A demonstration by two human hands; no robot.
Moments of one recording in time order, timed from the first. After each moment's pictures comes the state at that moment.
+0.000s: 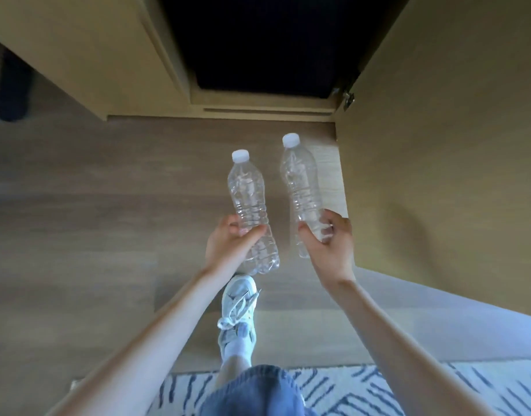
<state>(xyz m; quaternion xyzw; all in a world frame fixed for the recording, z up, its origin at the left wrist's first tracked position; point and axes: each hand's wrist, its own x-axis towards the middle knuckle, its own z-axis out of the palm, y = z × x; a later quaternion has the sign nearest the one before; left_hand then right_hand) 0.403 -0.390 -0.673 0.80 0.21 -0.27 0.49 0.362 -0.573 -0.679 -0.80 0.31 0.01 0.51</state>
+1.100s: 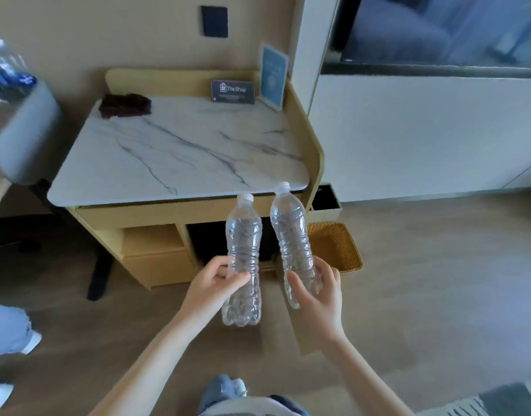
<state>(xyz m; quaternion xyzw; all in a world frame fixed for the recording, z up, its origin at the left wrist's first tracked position) 0.386 -0.361 0.008 0.75 0.00 -0.24 0.62 0.316 -0.566 -0.022 -0.76 0.25 -0.15 0.57</state>
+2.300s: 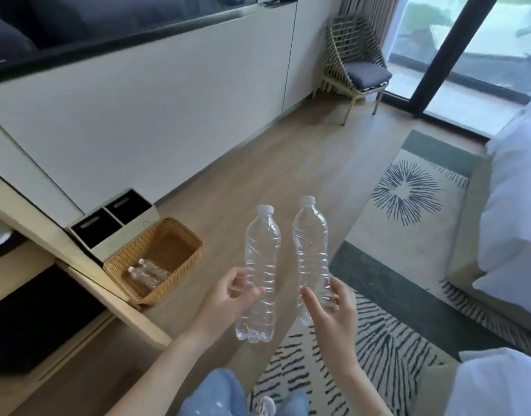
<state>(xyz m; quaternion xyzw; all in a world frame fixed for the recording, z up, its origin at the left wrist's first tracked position) 0.143 -0.800 0.016 0.69 -0.33 -0.46 0.45 -0.054 -0.879 -0.004 -0.57 0.55 -0.39 0.47</state>
